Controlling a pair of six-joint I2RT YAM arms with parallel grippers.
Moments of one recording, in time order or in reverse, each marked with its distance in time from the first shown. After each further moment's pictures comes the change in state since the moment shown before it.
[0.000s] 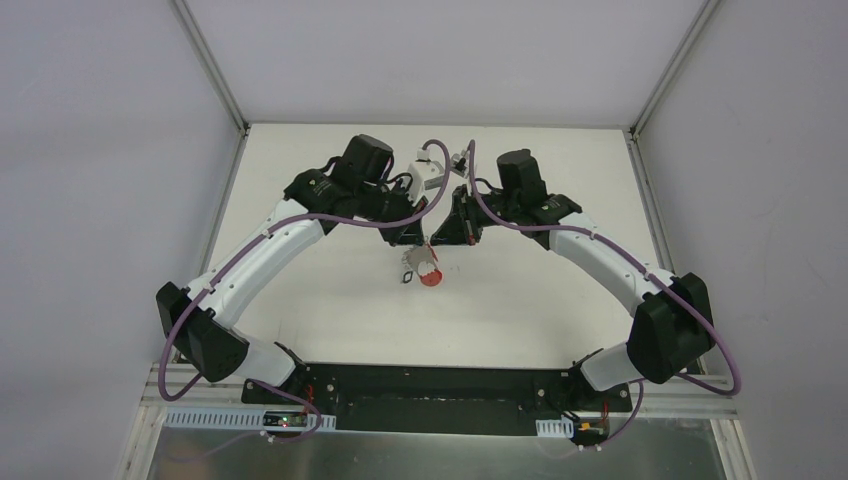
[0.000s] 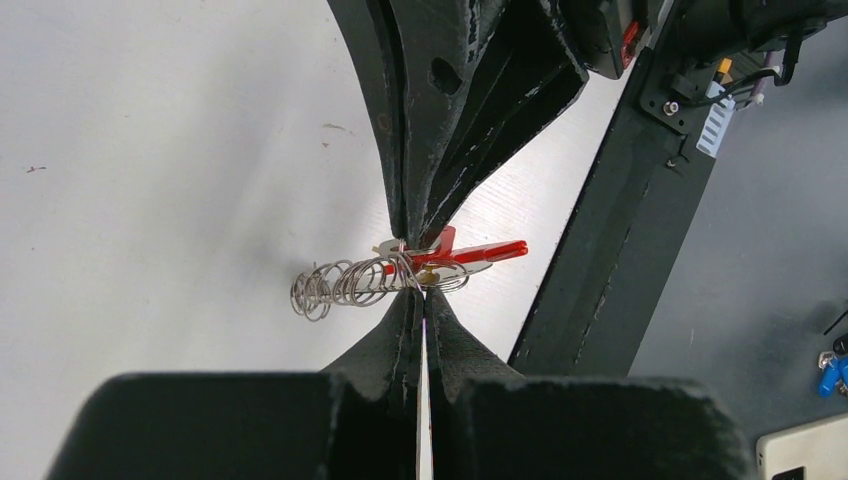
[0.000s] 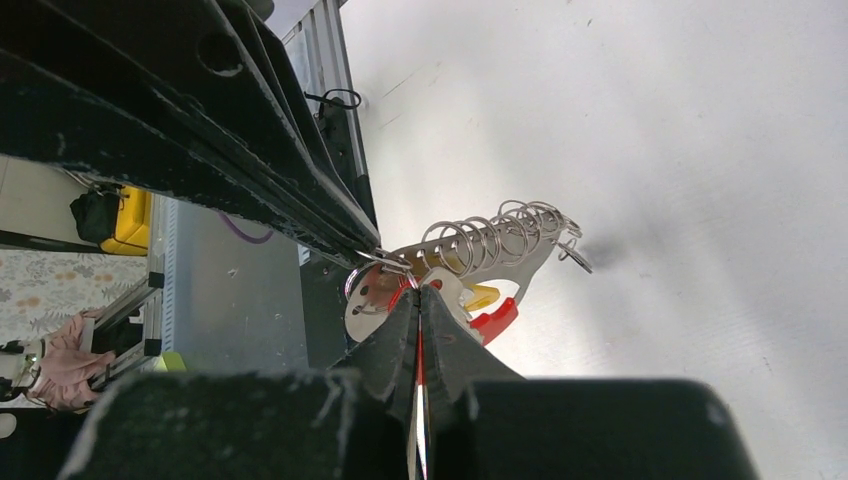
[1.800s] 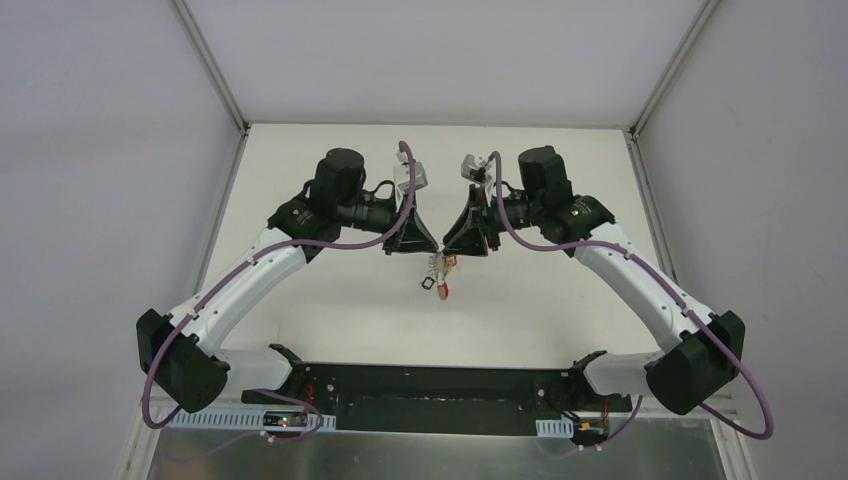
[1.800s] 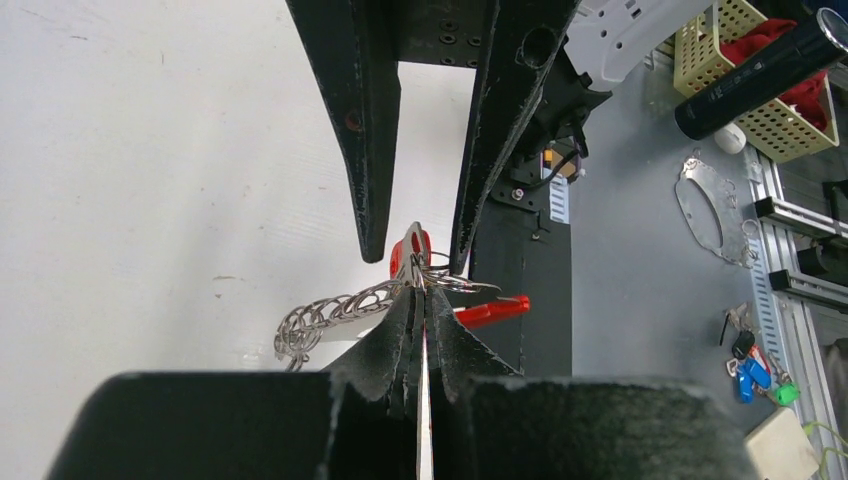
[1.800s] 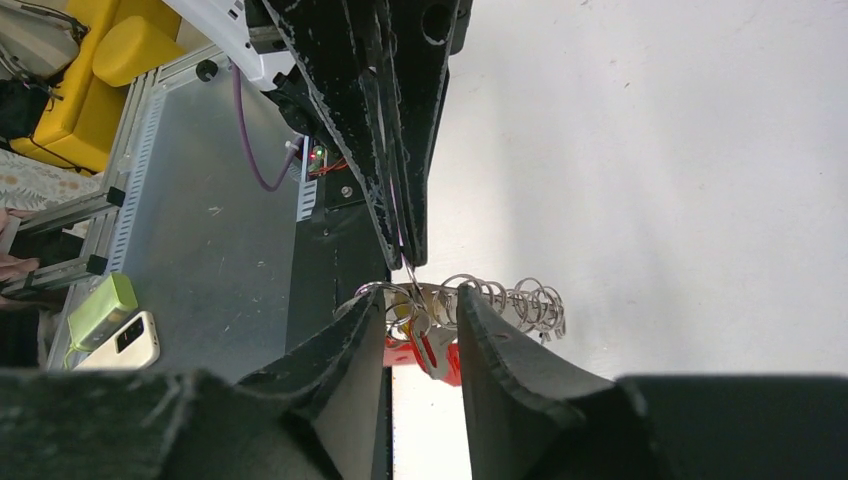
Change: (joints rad) left arm 0.056 -0.176 -0.297 0.490 0.395 -0.178; right arm -0.005 -0.162 0.056 -0.206 -0.093 -0.288
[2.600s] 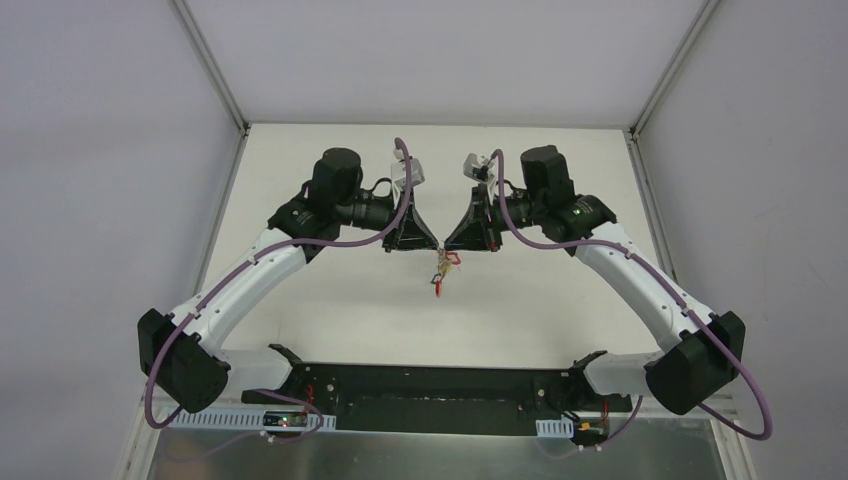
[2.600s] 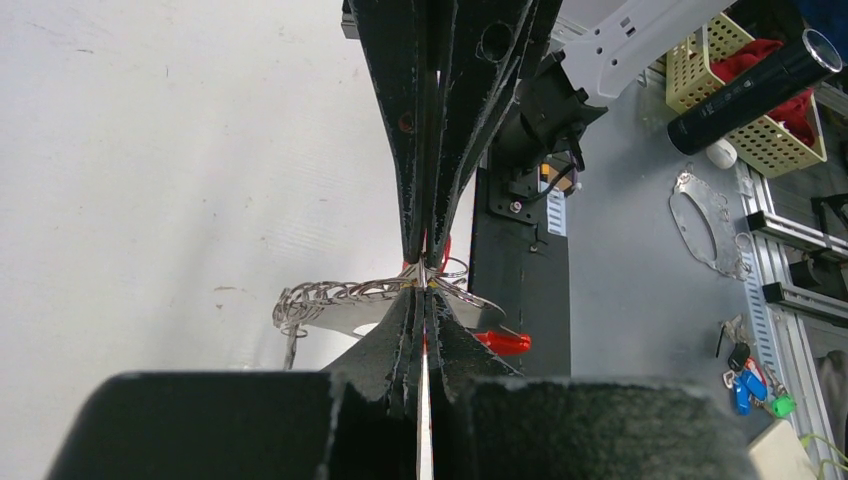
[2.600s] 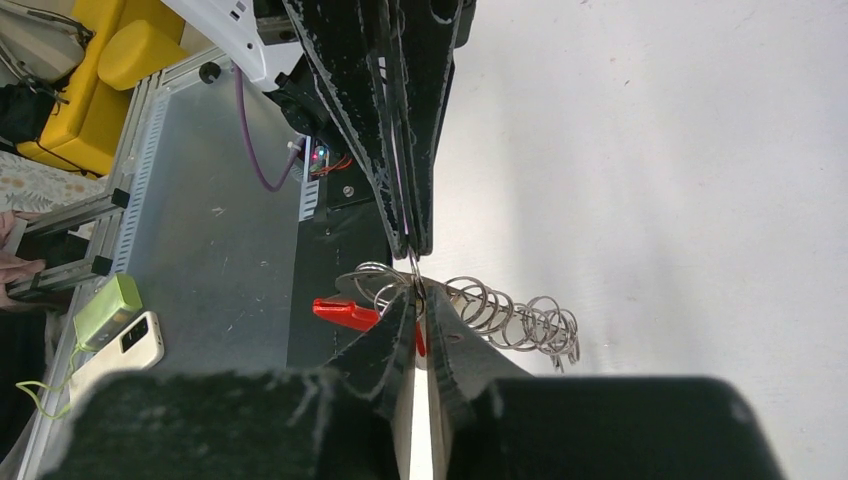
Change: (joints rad) left arm 0.019 0.000 -0.028 0.080 0.026 -0.056; right arm -0.016 -0.001 0.000 -0.009 -0.015 0.001
